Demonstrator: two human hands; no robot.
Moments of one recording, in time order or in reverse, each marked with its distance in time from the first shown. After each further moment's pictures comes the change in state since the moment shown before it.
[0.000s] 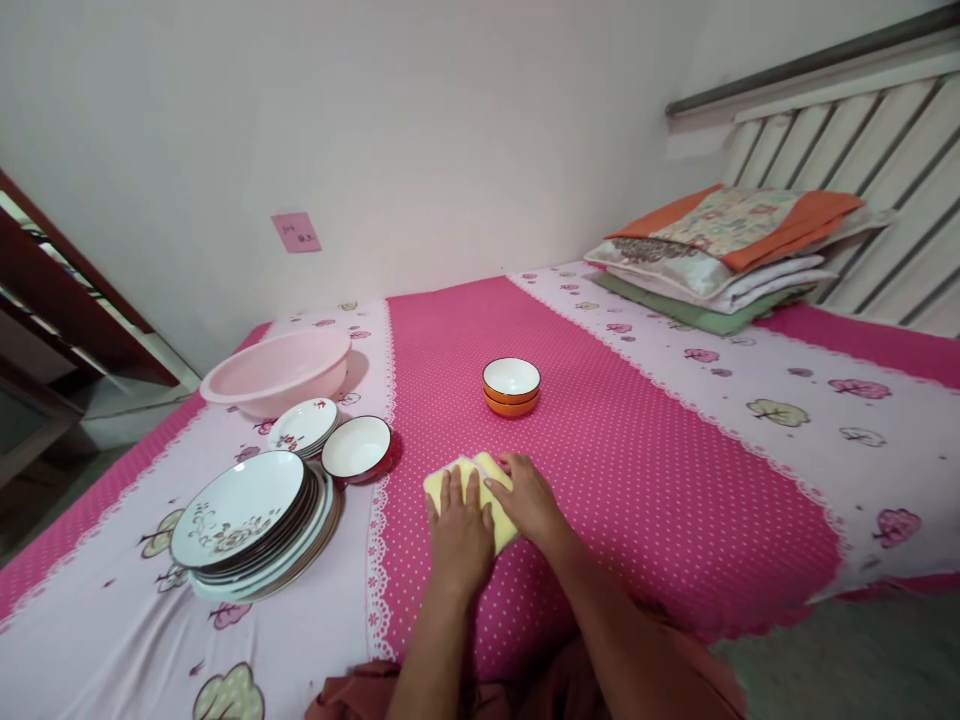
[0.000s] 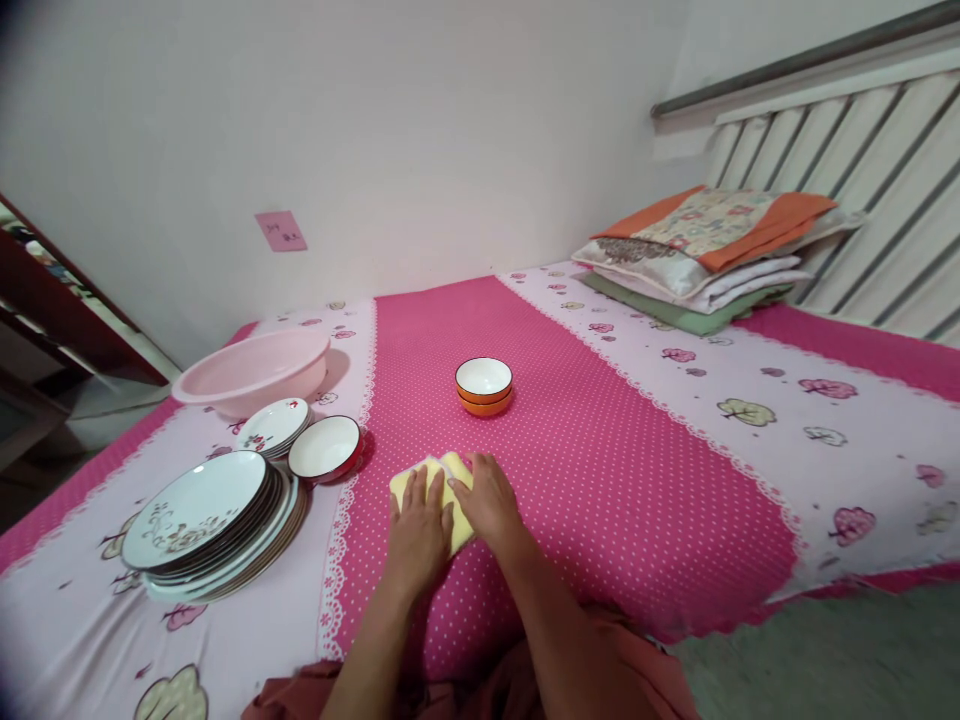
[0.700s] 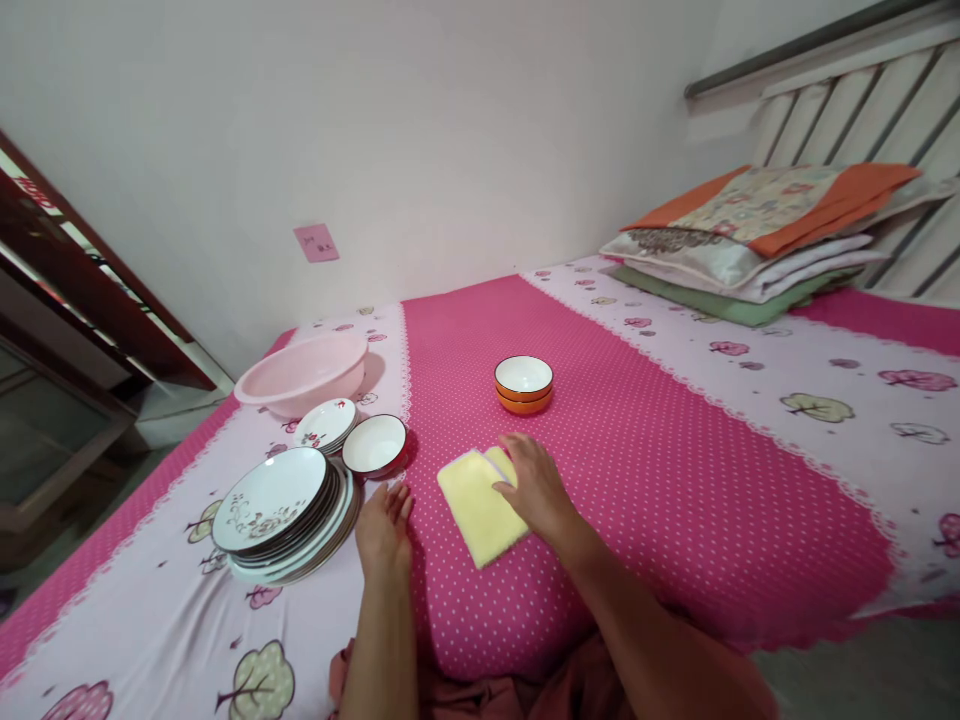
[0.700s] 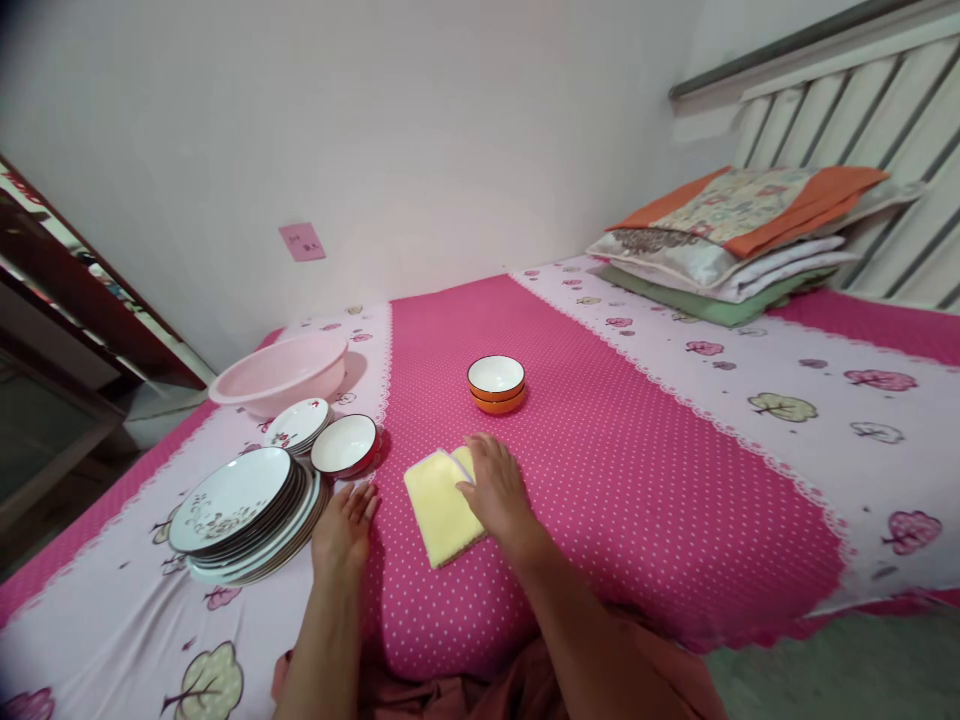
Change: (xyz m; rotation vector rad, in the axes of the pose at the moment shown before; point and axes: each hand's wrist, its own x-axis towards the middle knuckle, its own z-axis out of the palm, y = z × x) left_hand 0.018 -0.064 -0.076 -1.159 0.695 -0.669; right_hand -0.002 -0.019 -0.011 -0.144 -0.021 -0.219
